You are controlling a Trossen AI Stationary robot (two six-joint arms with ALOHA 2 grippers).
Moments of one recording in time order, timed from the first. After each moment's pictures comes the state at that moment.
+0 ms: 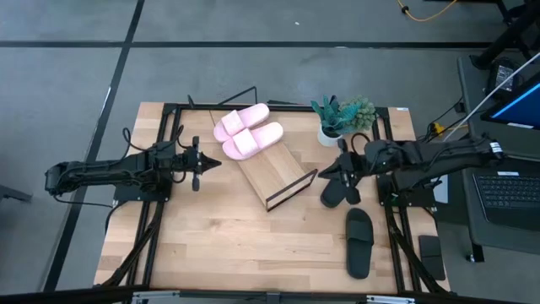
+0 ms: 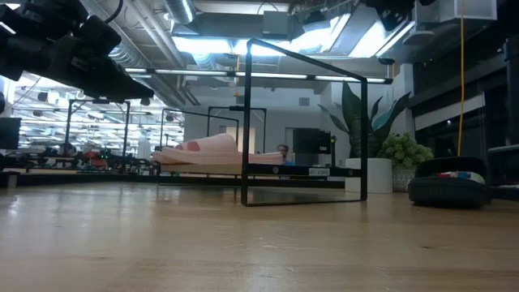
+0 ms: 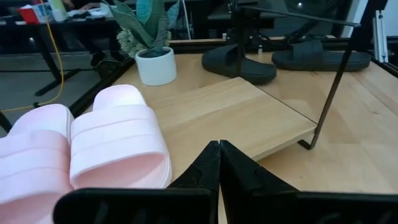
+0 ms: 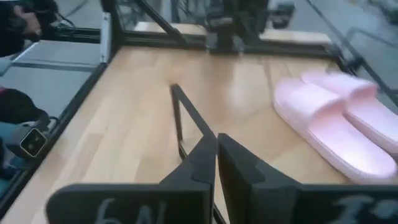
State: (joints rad) left arm 0.26 0.40 0.13 0.04 0.09 0.09; right arm 0.14 0.92 0.85 -0.35 0.05 0.02
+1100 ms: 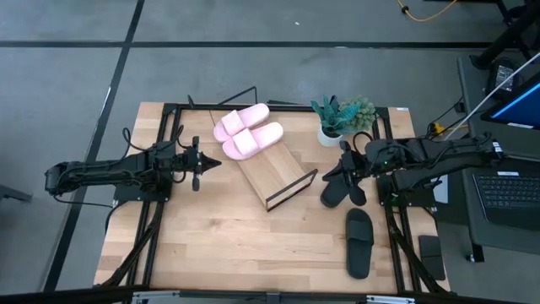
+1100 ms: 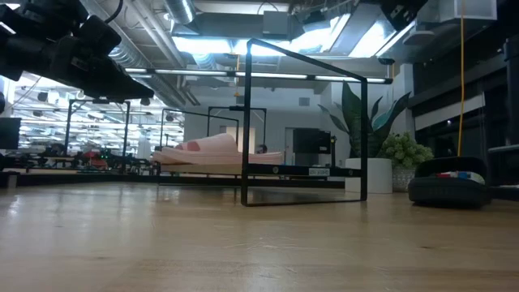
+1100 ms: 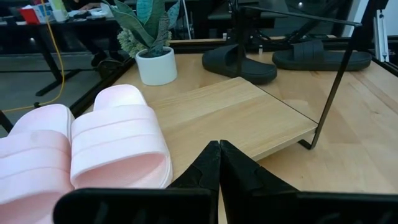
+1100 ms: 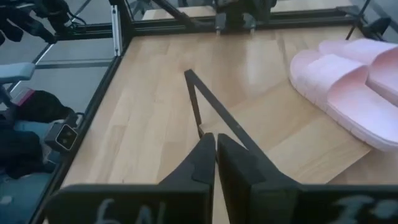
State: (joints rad) left arm 0.26 0.40 0.13 0.04 0.09 0.09; right arm 0.14 0.92 0.92 -0.50 -0.01 0.14
